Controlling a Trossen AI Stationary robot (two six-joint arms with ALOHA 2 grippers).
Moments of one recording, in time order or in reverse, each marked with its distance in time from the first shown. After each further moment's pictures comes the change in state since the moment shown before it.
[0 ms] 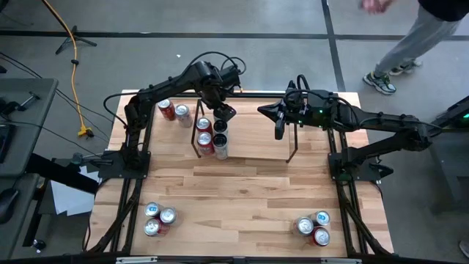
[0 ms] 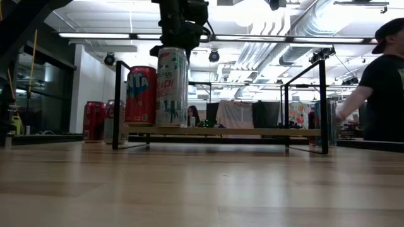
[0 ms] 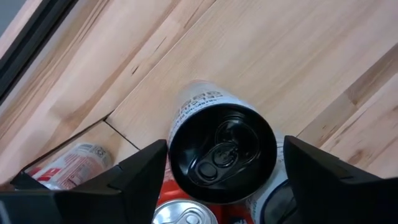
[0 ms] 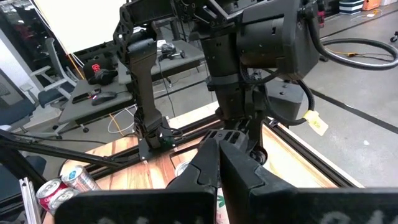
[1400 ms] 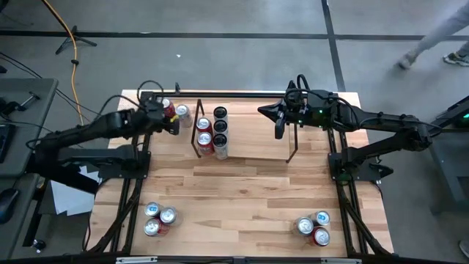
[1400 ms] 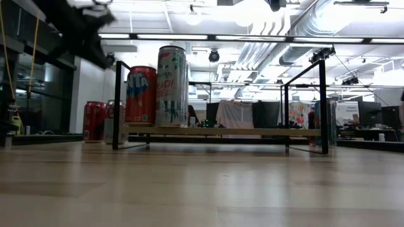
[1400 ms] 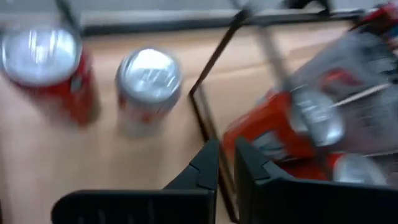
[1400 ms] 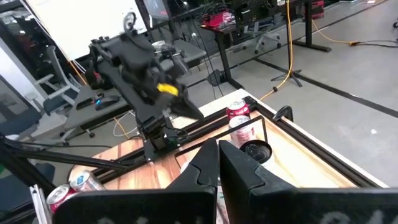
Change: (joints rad) left arm -0.097 -1.270 -1.369 0.678 -0.377 -0.557; right arm 0.000 0.000 0.000 -0.008 0.000 0.065
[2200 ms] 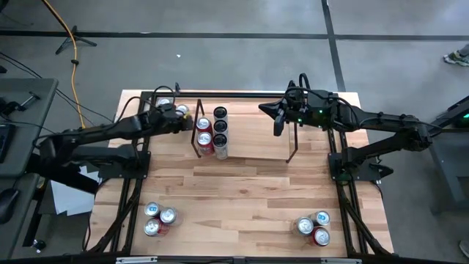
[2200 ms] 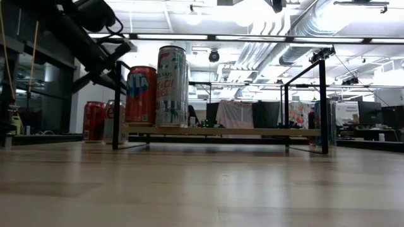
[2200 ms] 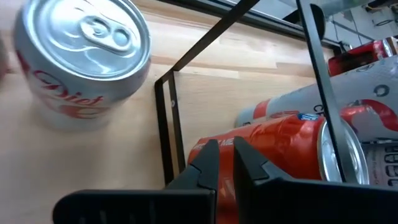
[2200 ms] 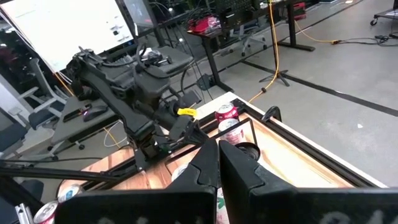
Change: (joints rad) left arm 0.099 0.181 -0.199 0.483 0.156 -0.163; right arm 0.000 0.000 0.000 0.001 0.063 0.039
